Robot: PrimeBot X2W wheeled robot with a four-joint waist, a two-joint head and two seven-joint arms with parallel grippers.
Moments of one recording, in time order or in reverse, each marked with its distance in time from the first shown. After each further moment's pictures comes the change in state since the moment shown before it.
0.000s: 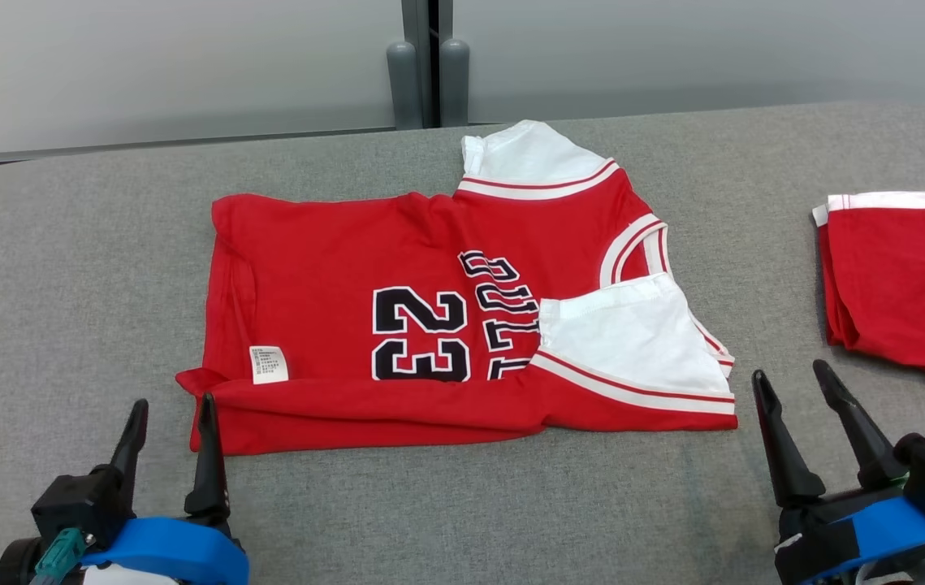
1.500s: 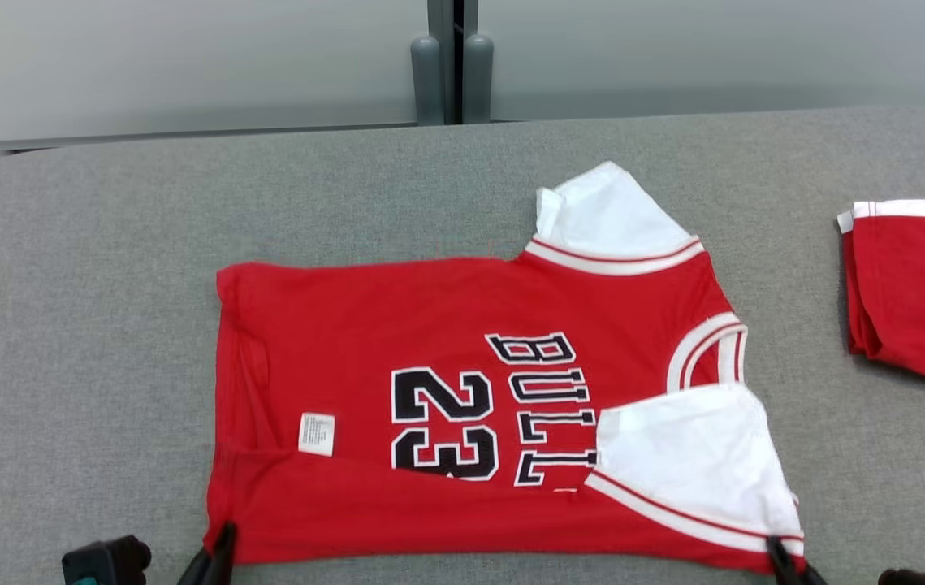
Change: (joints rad) left arm 0.143 0.022 -0.028 0.005 -0.229 -0.076 0.236; right arm 0.201 0.044 -0.016 0.171 0.157 0.000 0.067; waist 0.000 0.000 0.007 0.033
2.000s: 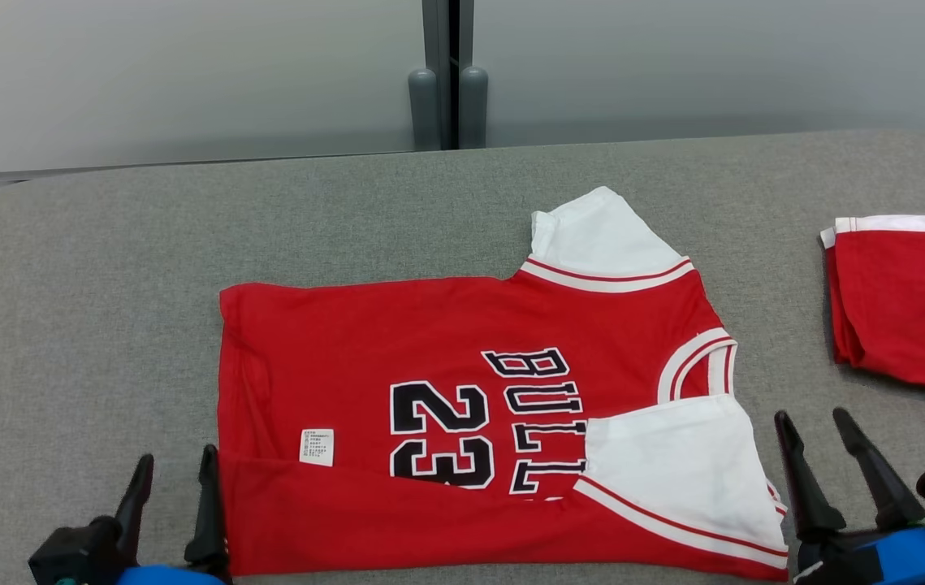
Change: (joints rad) left arm -0.034 -0.033 0.021 0.015 0.152 0.069 -0.259; right arm -0.105 -0.015 -0.035 -0.135 -0.098 0.000 -0.030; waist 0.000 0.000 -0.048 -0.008
